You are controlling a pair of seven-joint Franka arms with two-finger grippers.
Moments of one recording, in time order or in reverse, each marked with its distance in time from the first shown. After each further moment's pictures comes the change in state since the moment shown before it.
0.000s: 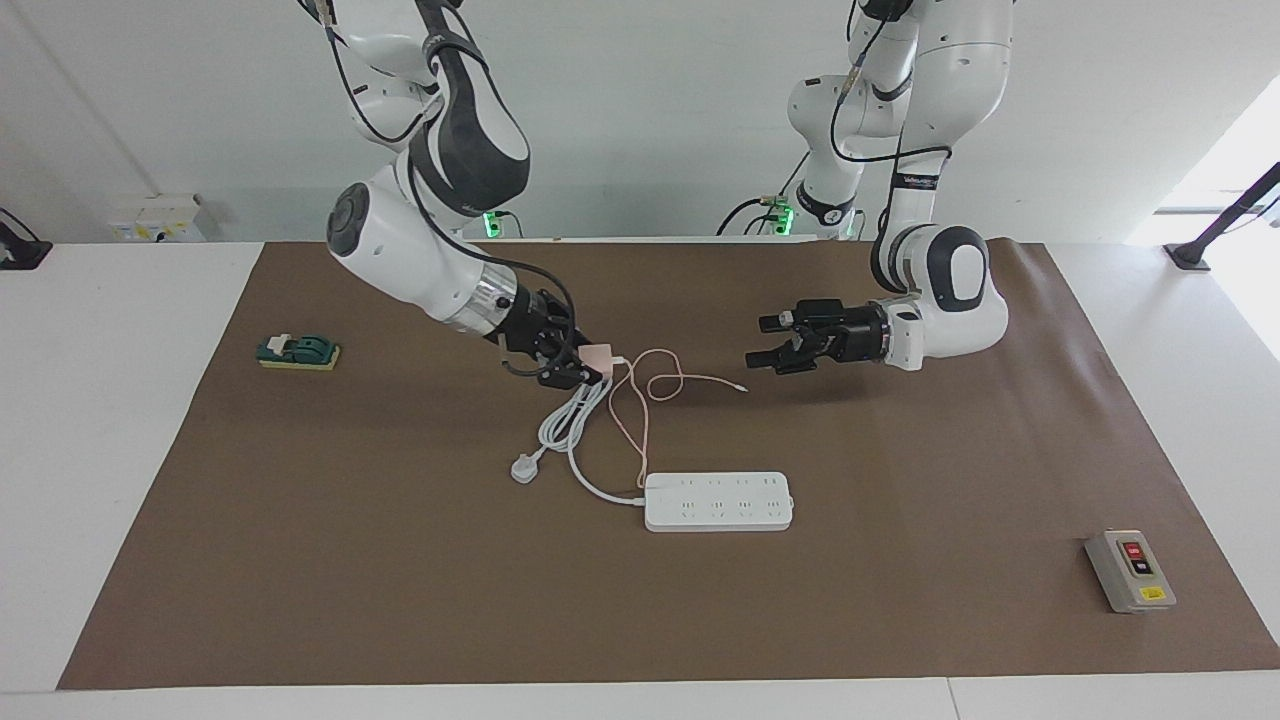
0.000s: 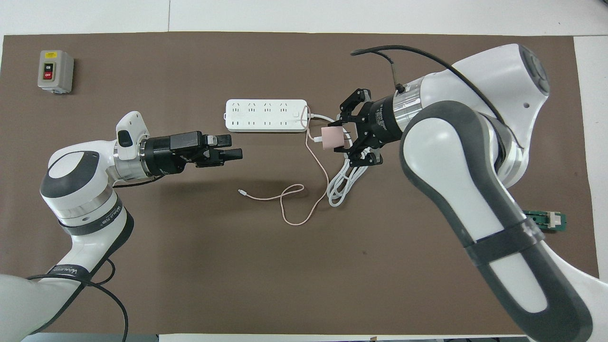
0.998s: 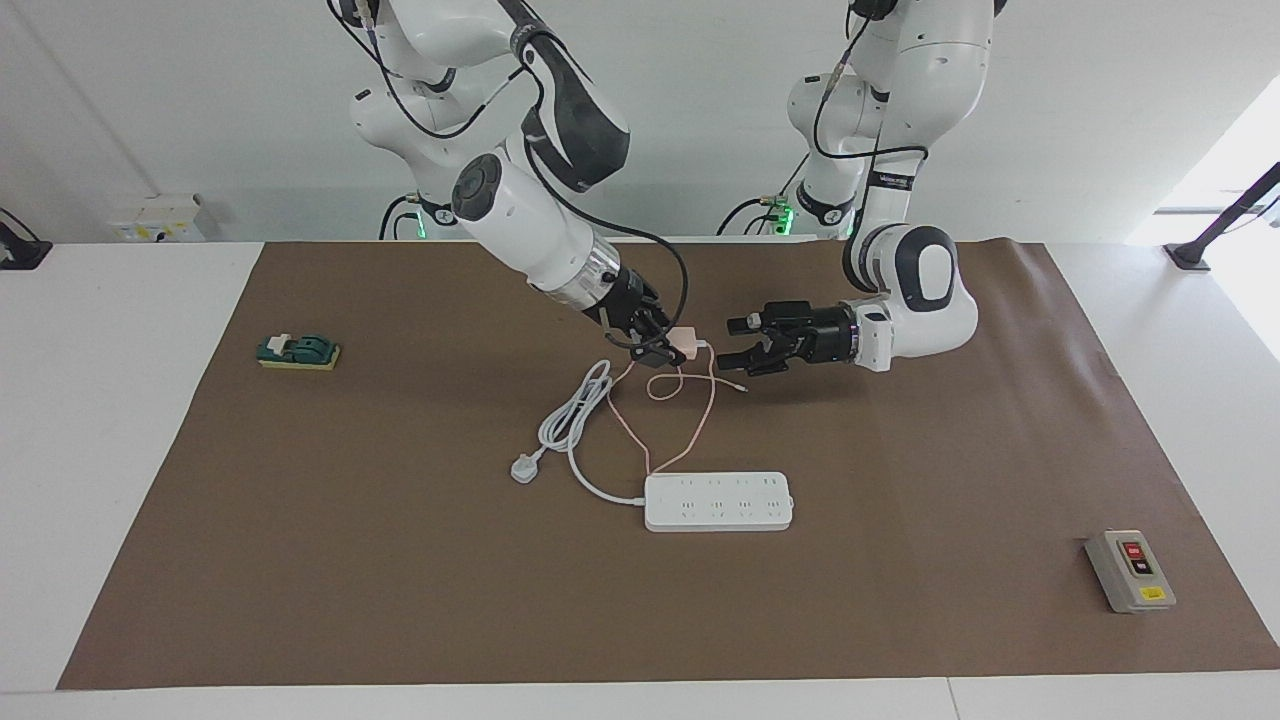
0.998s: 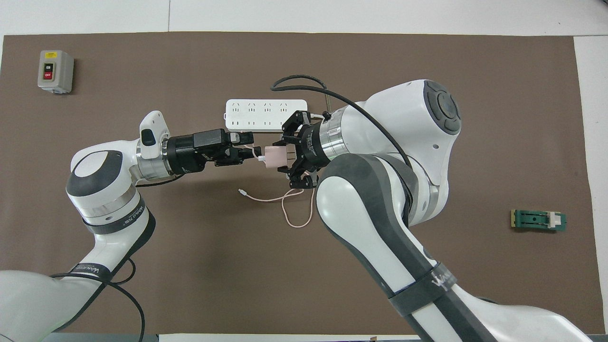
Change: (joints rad) left arm -0.077 0.021 0.003 0.017 -0.061 0.072 0.003; right arm 0.169 0.013 -0.001 0.000 0.000 0.122 0.144
